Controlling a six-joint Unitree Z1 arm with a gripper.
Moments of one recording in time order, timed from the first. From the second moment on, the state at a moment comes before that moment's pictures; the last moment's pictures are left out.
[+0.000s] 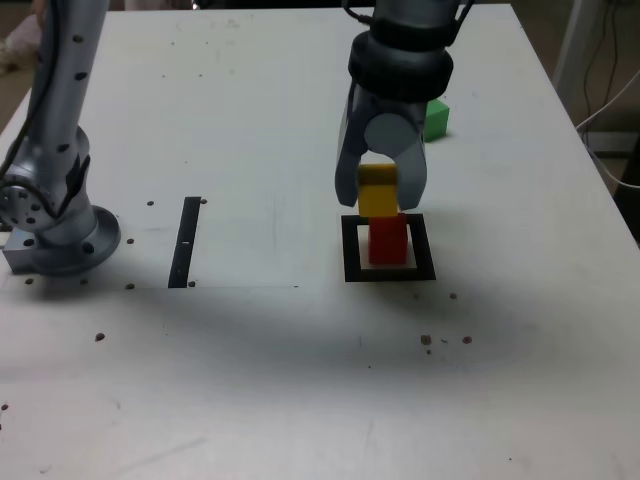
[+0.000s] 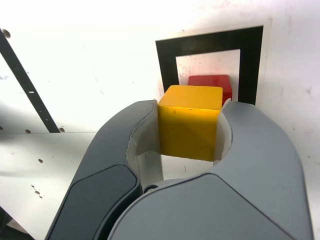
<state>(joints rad) -0.07 2.05 -1.72 1.41 0.01 0.04</state>
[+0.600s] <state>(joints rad) -0.09 2.08 -1.73 1.39 -0.01 0.04</state>
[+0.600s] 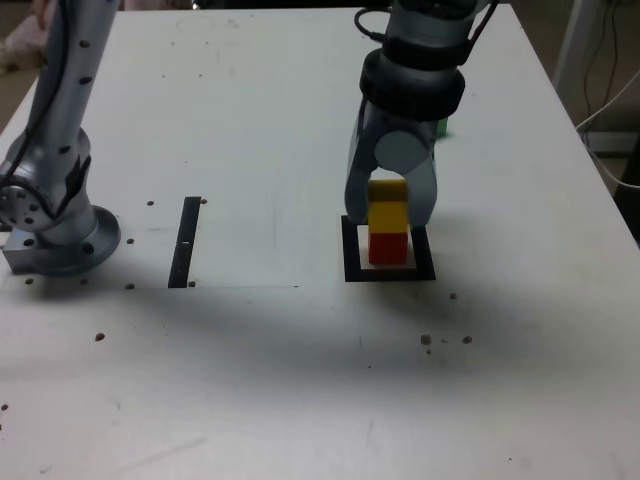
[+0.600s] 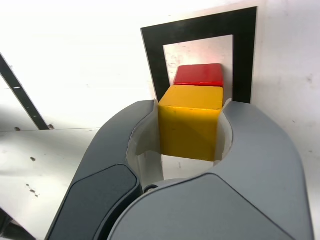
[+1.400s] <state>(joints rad) -0.06 2.06 -1.71 1.40 0.06 0.07</state>
